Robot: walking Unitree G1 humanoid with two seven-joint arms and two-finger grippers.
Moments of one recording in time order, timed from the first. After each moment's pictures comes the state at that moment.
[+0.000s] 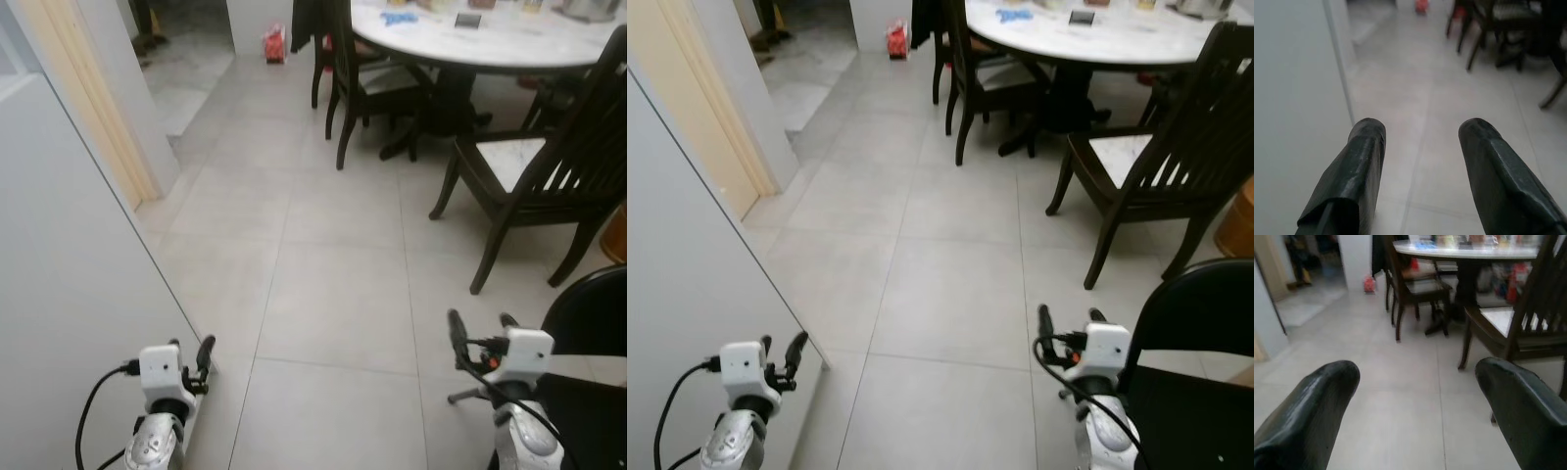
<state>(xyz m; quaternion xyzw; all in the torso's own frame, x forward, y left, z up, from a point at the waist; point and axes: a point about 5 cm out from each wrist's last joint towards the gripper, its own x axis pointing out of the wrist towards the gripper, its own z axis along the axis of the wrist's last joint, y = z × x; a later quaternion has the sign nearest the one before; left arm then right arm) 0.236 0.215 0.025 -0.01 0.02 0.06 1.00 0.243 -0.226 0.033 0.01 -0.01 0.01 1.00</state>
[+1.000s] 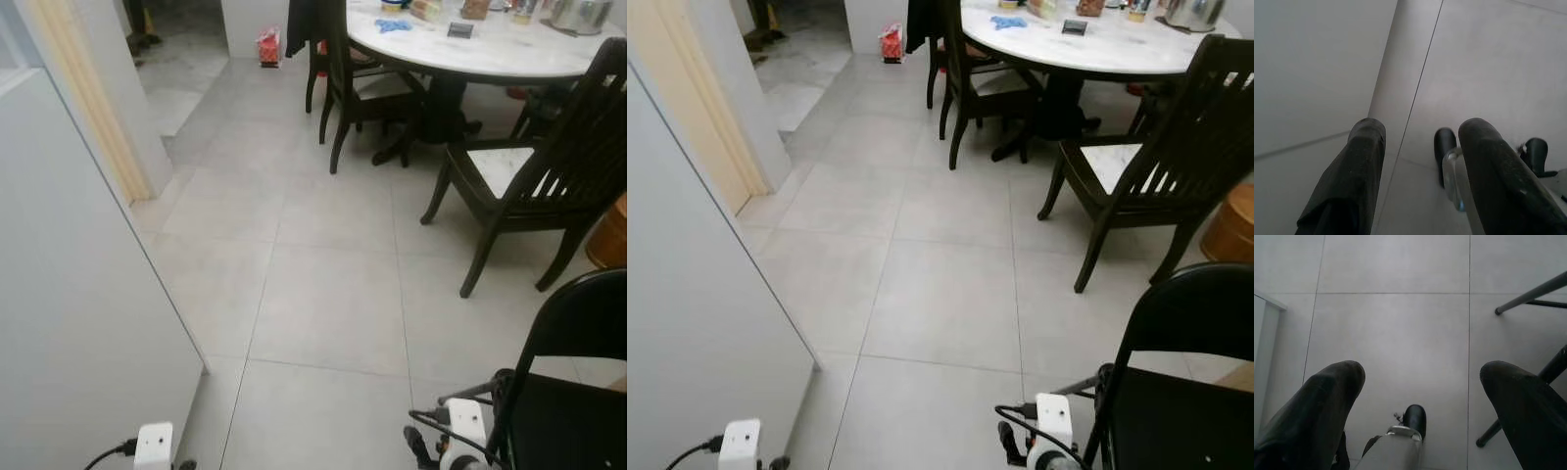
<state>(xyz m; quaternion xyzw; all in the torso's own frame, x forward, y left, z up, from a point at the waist) 0.167 0.228 -0.083 0.00 0.45 0.08 0.89 0.184 -0.201 -0.079 0.08 0.43 -0.01 0.90</state>
